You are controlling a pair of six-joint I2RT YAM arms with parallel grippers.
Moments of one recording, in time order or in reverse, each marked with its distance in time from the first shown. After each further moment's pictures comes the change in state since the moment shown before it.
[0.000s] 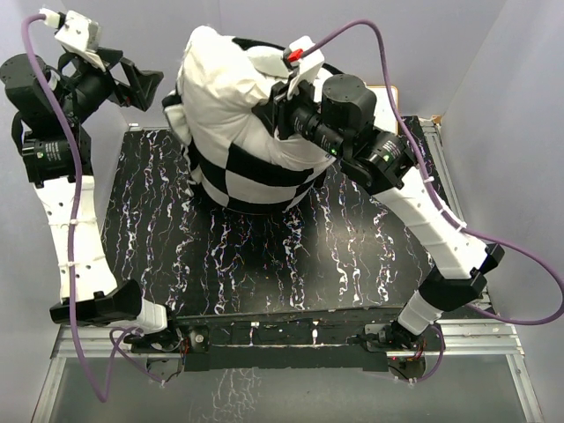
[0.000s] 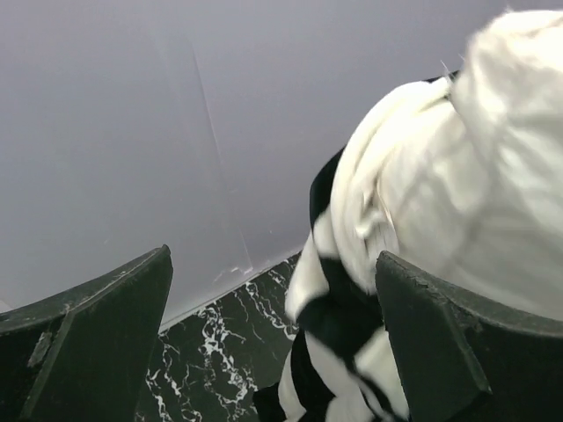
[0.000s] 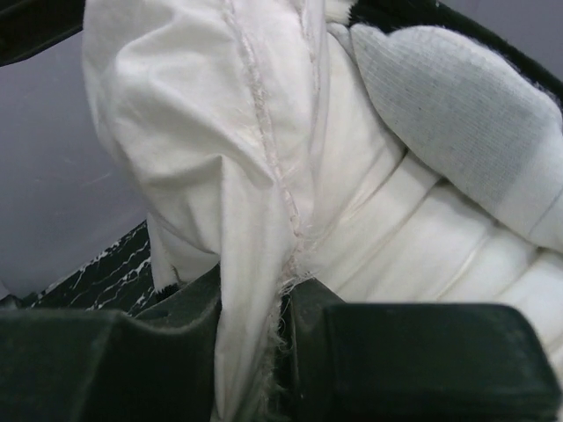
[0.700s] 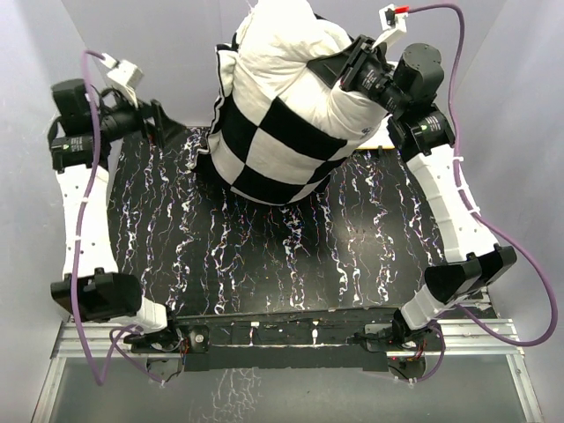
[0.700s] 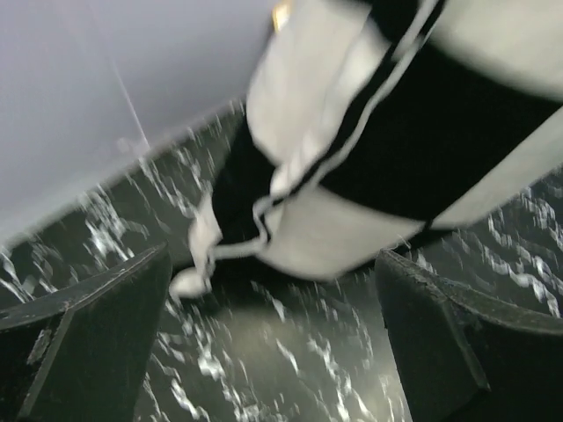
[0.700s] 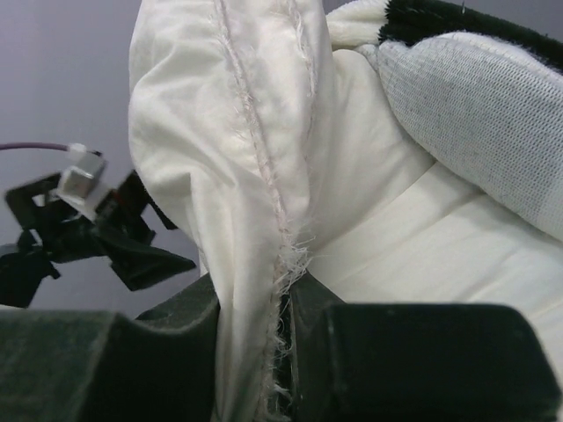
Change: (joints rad) left arm 0.018 -0.003 -0.238 -0.111 0.190 0.077; right arm -0.492 -0.006 -0.124 0.314 -0.452 0.539
